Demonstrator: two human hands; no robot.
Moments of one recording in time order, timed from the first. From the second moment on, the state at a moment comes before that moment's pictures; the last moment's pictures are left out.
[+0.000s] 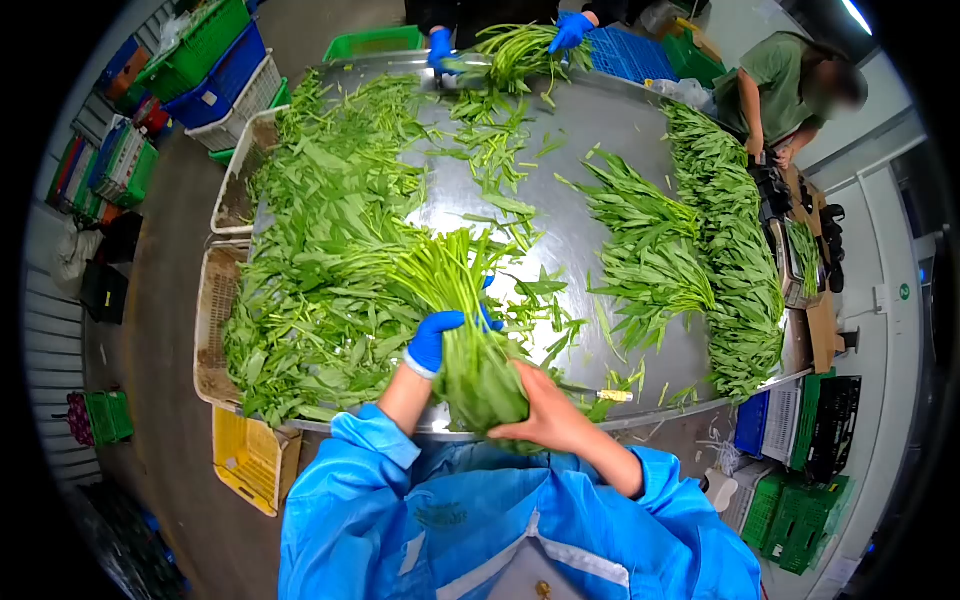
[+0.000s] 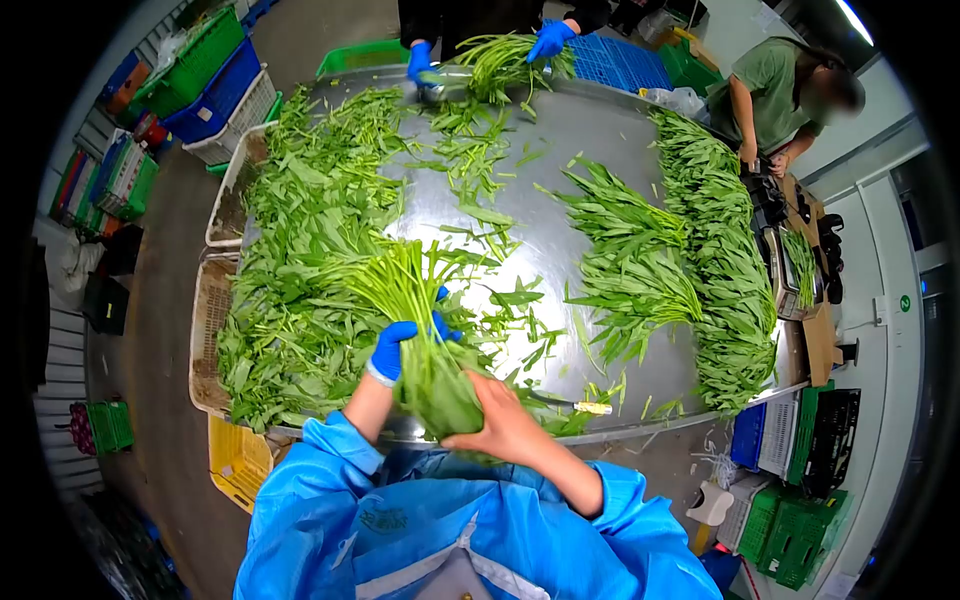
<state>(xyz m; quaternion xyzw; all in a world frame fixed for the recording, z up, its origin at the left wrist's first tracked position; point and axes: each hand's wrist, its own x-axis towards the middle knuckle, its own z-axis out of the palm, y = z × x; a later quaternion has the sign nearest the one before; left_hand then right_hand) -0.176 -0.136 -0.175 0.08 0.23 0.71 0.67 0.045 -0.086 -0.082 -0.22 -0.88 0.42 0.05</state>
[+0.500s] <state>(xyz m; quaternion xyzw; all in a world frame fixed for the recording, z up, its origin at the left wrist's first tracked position) -0.166 -0.146 -0.176 0.35 0.43 0.32 0.77 0.044 -0.023 -0.044 0.13 -0.97 -0.13 0.13</state>
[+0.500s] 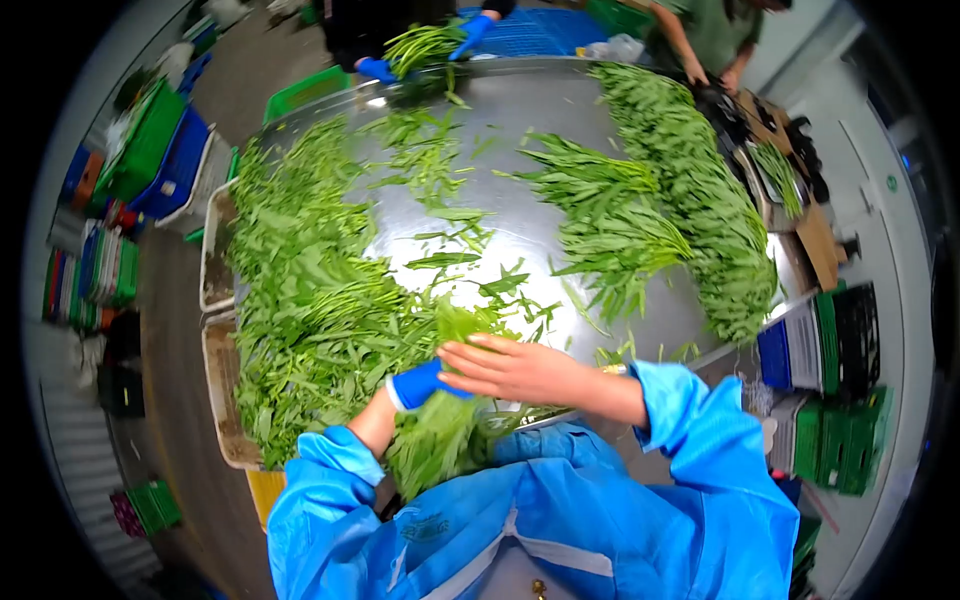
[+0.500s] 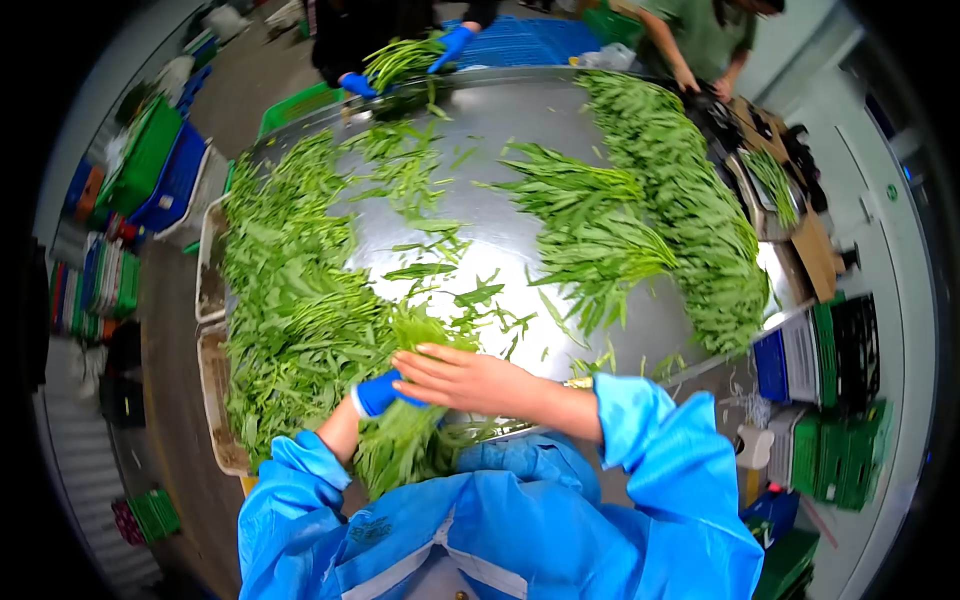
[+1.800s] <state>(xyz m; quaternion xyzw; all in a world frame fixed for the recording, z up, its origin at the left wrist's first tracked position) -0.033 -0.133 -0.280 -0.15 0.34 0.44 0.82 0.143 -0.065 -0.230 -0.45 -0.54 0.71 0.05</state>
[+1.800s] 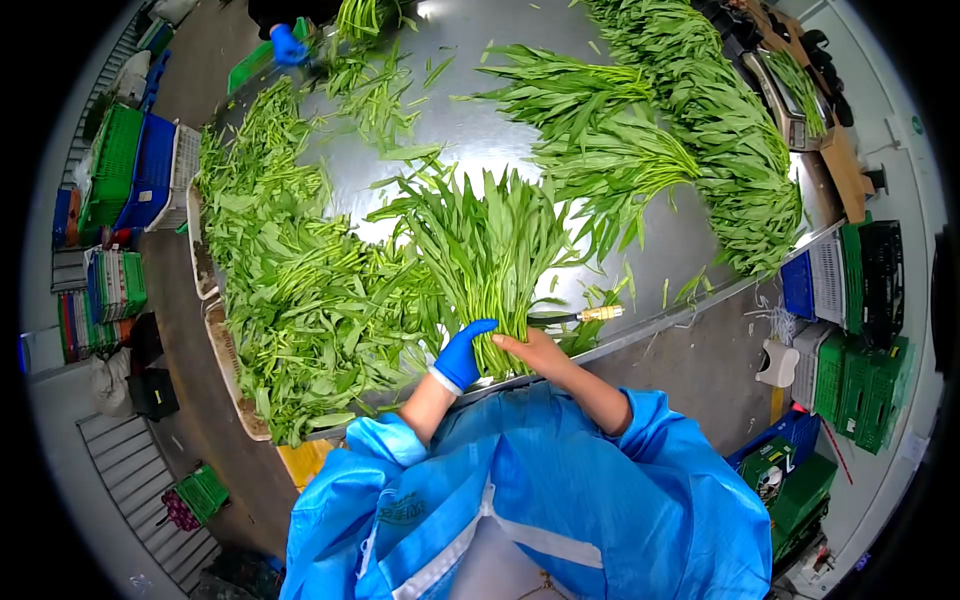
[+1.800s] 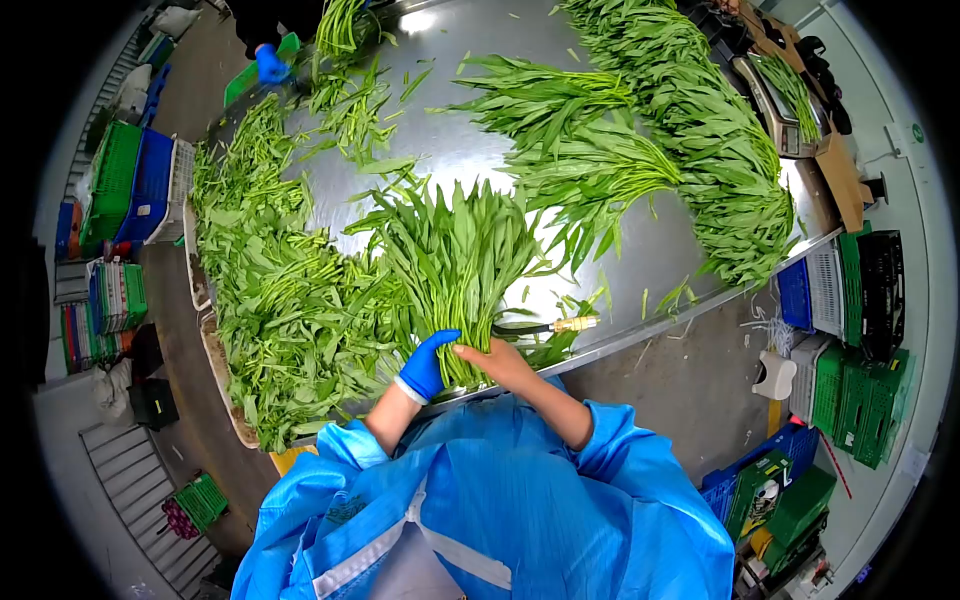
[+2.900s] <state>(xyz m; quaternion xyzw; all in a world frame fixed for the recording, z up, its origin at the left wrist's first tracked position) -0.002 -0.107 -0.228 -0.19 0.25 0.50 0.80 0.150 -0.044 -0.196 -0.40 -0.36 0.76 0.35</state>
